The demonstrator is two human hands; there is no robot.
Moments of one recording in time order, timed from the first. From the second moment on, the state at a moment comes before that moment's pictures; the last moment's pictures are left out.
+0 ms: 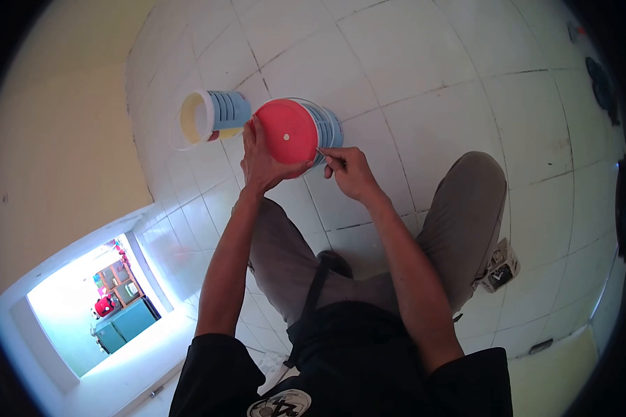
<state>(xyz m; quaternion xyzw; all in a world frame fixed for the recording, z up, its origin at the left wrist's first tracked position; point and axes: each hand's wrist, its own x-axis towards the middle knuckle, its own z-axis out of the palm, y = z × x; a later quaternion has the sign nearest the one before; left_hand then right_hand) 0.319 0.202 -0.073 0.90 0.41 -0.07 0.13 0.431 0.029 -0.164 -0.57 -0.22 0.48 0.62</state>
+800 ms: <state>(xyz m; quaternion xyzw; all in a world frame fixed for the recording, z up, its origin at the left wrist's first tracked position) 0.312 0.206 -0.078 0.91 0.40 -0.05 0.13 0.426 0.030 -0.155 -0.59 -0.18 0.51 0.60</state>
